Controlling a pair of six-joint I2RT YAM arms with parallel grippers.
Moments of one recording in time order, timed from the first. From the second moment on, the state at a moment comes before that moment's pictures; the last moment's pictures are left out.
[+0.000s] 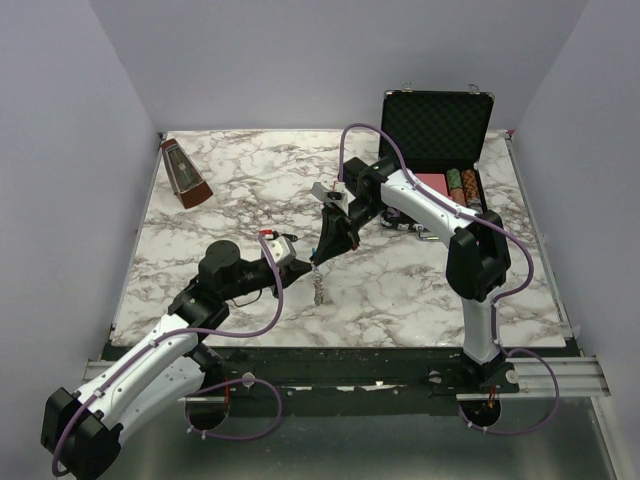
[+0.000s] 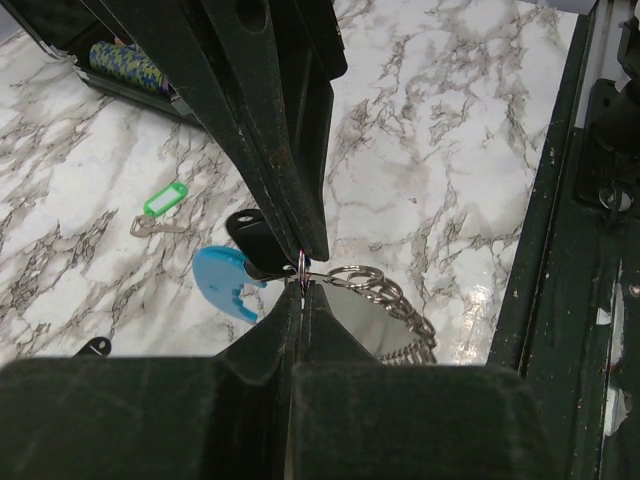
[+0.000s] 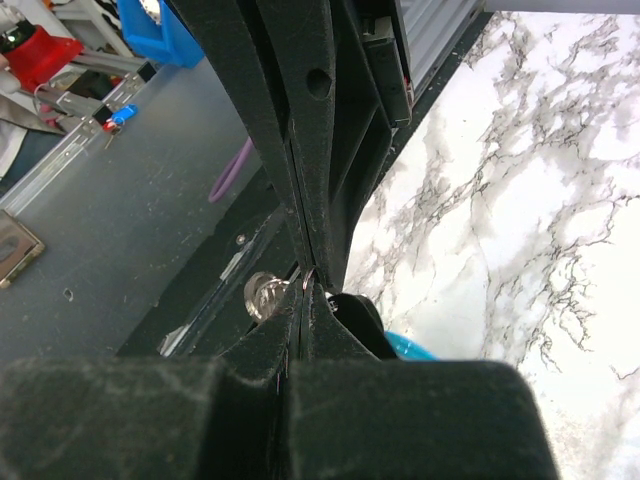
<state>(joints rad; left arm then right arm) -0.61 0.73 0.48 0.07 0.54 0.10 0.64 2.03 1.80 -1.34 -1.45 -1.30</state>
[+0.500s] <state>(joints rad) -0.59 0.76 0.58 -0.08 0.56 0.11 0.64 2.04 1.80 -1.34 -1.46 -1.30</state>
